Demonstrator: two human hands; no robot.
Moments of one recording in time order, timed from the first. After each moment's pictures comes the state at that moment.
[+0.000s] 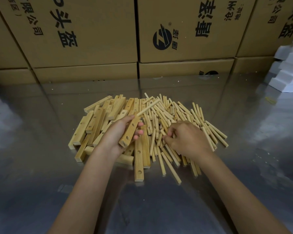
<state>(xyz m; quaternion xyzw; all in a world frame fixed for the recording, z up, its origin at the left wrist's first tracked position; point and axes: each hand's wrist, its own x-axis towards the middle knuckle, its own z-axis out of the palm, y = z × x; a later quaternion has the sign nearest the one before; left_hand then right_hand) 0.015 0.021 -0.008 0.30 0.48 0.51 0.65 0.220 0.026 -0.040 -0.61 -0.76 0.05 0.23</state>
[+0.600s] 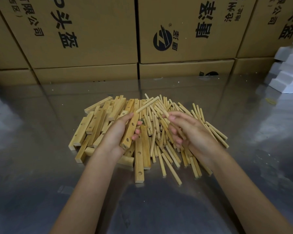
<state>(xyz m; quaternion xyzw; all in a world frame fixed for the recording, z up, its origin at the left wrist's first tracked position) 0.018 0.019 -0.006 0.28 0.47 0.53 0.65 0.228 0.008 -0.012 -0.37 -0.57 0.58 0.45</state>
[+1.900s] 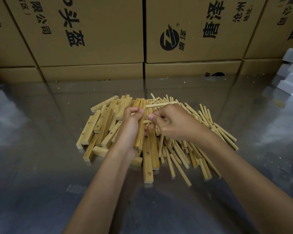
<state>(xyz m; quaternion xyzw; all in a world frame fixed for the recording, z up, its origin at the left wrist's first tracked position) 0.025 0.017 -0.010 0.38 0.47 0.58 0.54 0.170 0.031 0.030 -0.45 -0.84 0.19 0.23</state>
